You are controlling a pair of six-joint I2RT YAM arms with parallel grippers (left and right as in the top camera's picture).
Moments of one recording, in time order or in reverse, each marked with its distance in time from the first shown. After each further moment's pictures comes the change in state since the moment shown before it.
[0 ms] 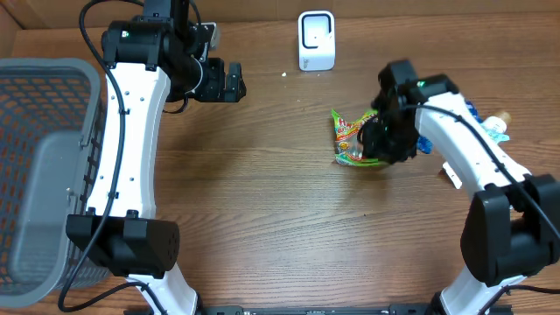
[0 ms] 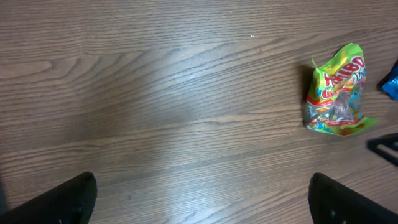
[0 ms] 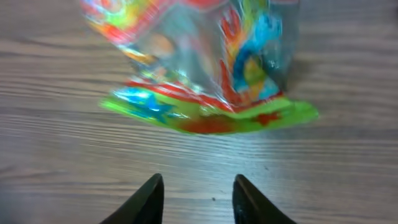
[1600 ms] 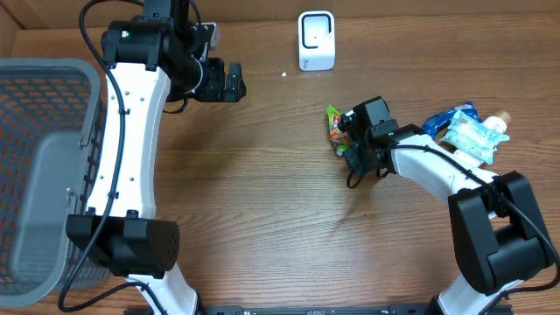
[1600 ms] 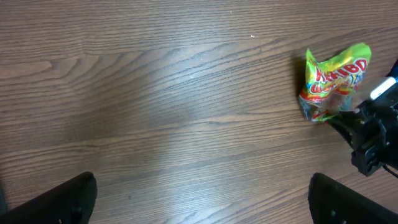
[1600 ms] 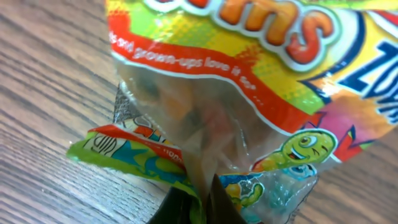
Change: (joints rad) left arm 0.000 0.000 0.000 0.000 0.000 0.000; right arm 0.116 -0.021 -0.341 0.621 0.188 -0.399
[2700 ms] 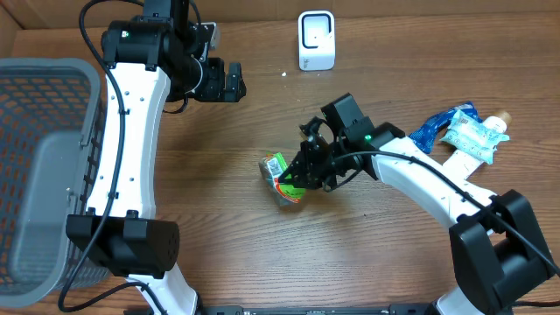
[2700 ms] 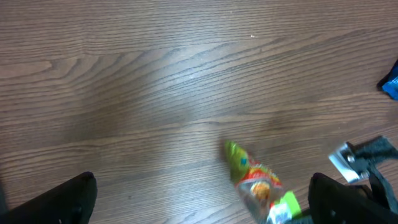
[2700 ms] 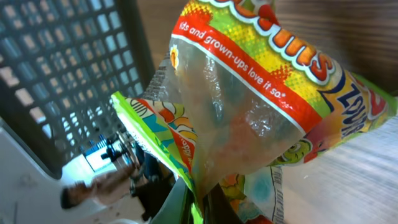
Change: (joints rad) left arm 0.000 0.000 0.000 0.000 0.000 0.000; right arm 0.156 -0.071 0.080 -0.026 -0.863 0.917
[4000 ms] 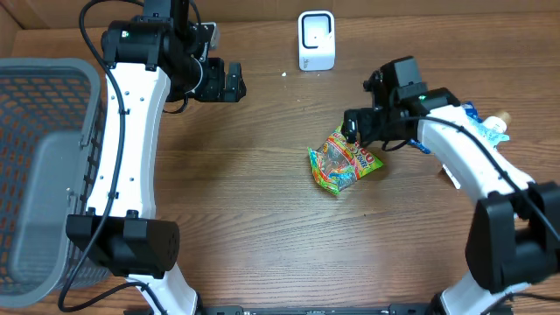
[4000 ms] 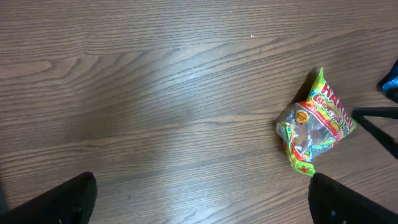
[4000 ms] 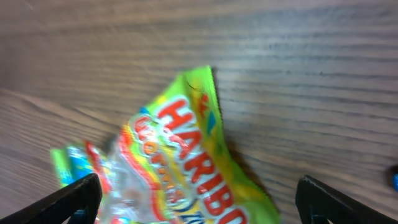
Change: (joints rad) left arm 0.000 0.000 0.000 0.000 0.000 0.000; right arm -0.288 0.071 0.179 -0.213 0.646 -0.676
